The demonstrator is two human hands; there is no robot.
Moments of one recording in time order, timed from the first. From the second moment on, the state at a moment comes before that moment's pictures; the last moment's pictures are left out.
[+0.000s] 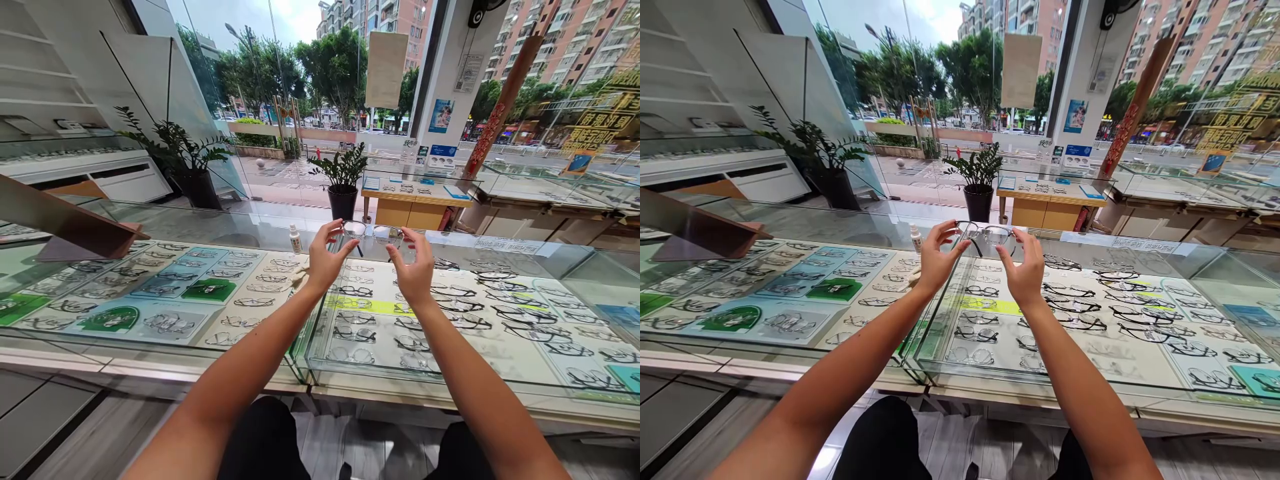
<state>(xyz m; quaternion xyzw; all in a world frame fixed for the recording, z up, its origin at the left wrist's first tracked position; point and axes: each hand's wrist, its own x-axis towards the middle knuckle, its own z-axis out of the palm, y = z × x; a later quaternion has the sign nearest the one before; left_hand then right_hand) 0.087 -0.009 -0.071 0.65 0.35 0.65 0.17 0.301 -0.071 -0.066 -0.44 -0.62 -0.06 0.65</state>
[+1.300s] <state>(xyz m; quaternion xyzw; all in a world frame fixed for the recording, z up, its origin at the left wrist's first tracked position) 0.091 -0.016 -0.075 0.64 0.33 0.69 0.09 0.299 -0.074 -0.063 -0.41 -0.60 0.05 0.69</state>
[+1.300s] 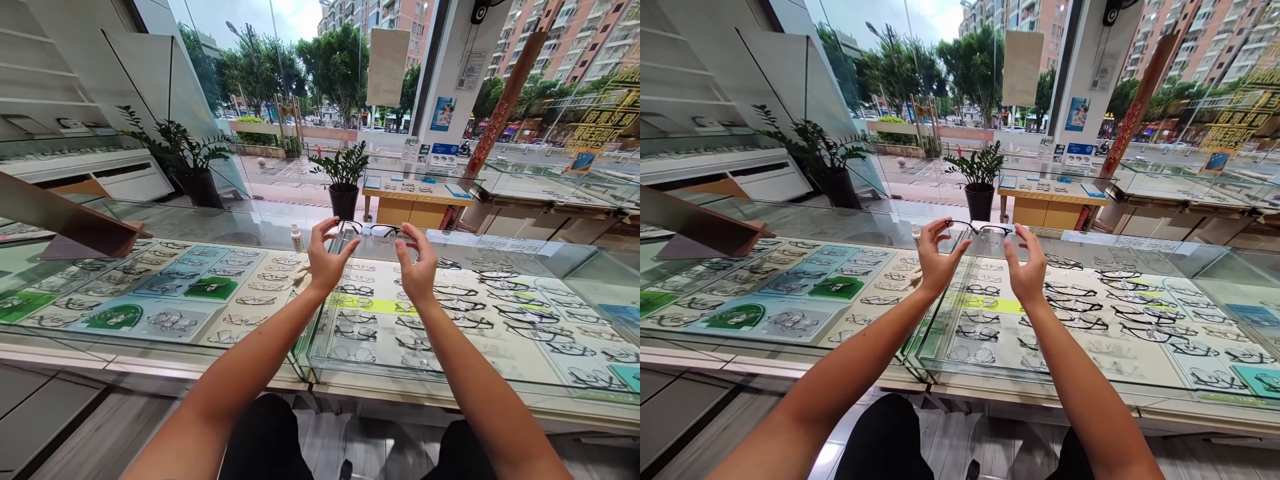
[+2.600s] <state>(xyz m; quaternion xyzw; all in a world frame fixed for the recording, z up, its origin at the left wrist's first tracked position) 0.093 -0.015 -0.080 0.68 0.31 0.66 0.12 0.302 -0.064 -0.058 -0.31 -0.50 0.43 0.69</state>
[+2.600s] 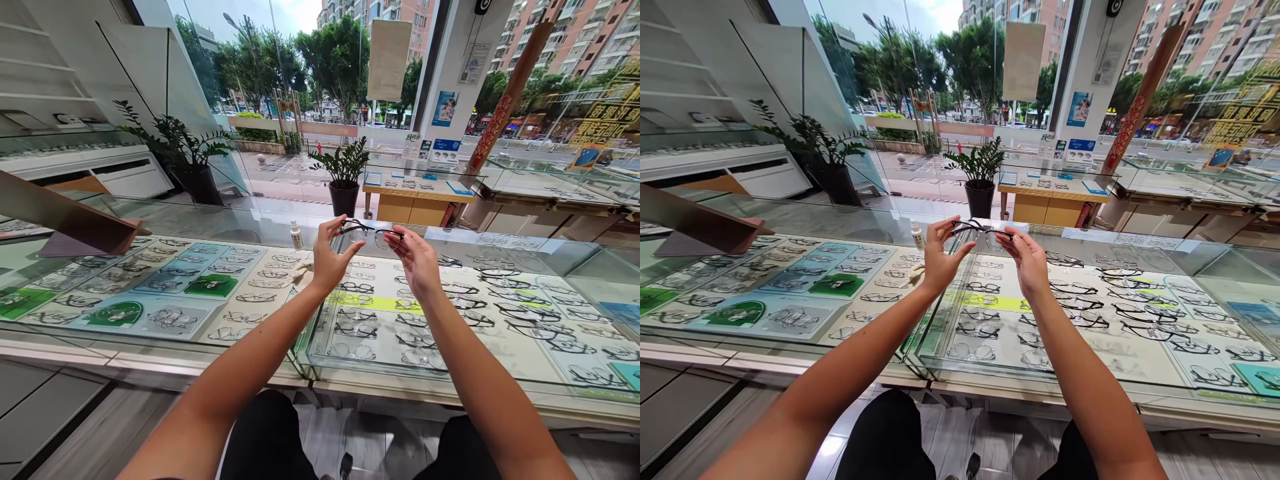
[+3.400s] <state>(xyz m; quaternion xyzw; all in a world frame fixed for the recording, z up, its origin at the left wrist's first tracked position) 0.092 -0.031 -0.065 0.77 0.26 0.56 0.11 0.318 -0.073 -0.046 -0.42 -0.68 0.25 0.54</state>
